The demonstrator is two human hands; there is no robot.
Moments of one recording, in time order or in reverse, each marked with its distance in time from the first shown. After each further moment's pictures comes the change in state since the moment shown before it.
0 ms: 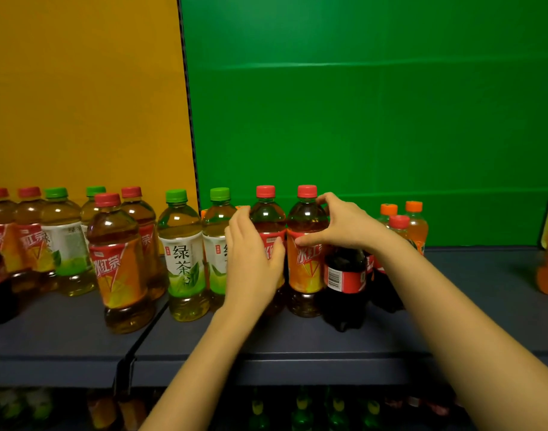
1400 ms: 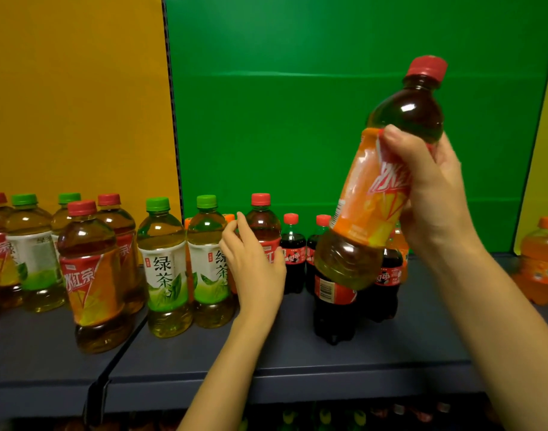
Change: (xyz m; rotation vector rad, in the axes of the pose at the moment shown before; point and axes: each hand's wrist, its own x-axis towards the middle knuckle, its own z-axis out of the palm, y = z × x) left_hand 0.008 0.004 0.040 -0.044 0.126 -0.118; right_hand -0.061 -0.013 -0.062 1.174 0.607 -0.434
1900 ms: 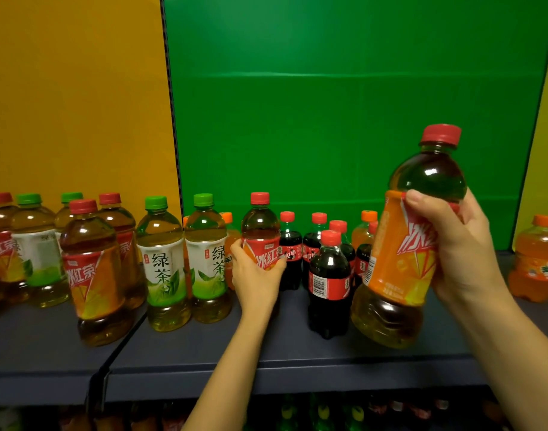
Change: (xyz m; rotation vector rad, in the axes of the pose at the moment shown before) left_hand -0.014 -0.009 0.015 -0.312 -0.088 -0.294; right_hand -0.046 0.004 -0.049 -0.059 0.045 0.092
